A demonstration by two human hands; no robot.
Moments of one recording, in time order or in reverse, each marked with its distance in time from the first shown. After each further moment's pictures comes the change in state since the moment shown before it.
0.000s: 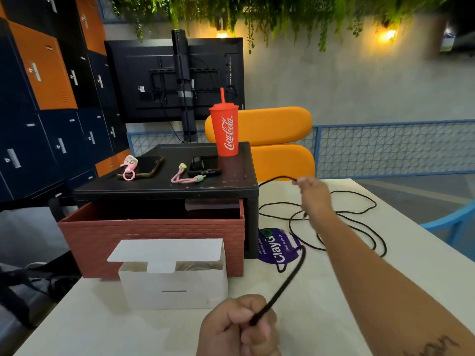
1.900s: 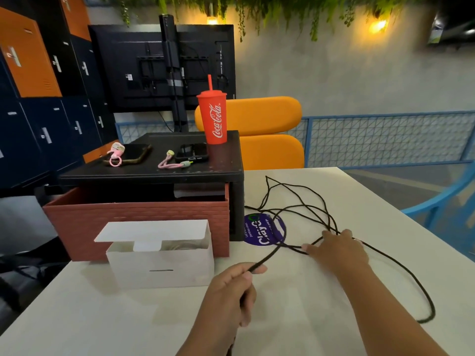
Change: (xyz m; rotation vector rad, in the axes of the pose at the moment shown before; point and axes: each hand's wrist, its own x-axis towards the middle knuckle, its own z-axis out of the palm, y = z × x) left_hand 0.005 -0.011 0.022 0.609 0.492 -0.146; right_hand -0.080 0.070 -0.076 -1.159 -0.201 0.245
